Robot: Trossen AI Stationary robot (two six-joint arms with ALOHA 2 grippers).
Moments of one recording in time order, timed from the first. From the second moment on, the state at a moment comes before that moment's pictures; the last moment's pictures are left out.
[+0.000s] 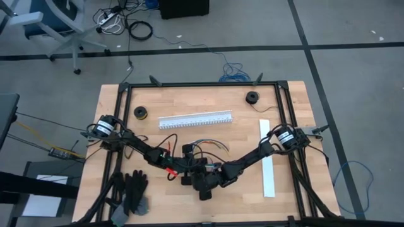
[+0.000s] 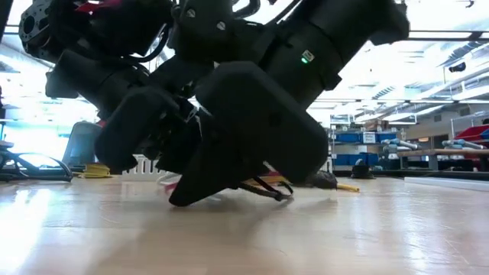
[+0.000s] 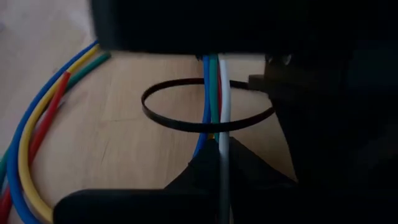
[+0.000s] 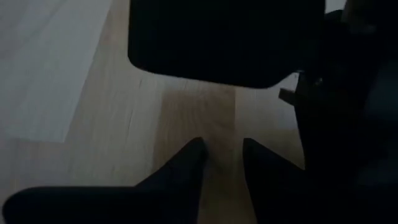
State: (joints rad) left arm -0.36 1.89 0.75 0.51 -0.34 -0.13; right arm 0.45 2.23 1.47 -0.15 0.39 0.16
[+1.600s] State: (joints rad) left arm -0.35 1.89 0.75 0.53 -0.35 -0.14; right arm 0.48 2.08 1.39 -0.29 0.30 0.05
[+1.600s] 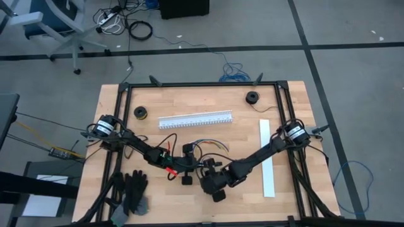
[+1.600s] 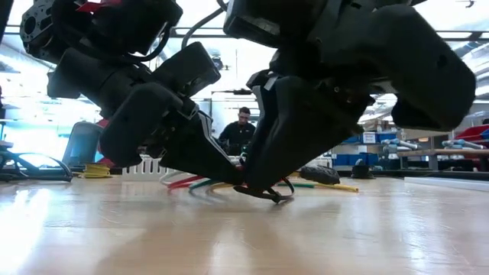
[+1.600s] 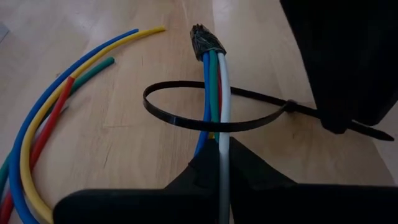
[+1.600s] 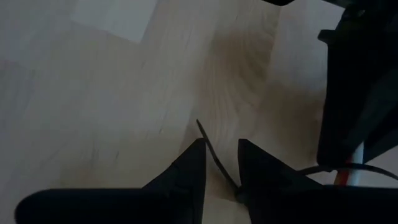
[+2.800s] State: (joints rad) left arm -0.35 1.89 0.75 0.55 -0.35 -0.13; right arm 0.44 2.15 1.39 -0.21 0.22 0.11
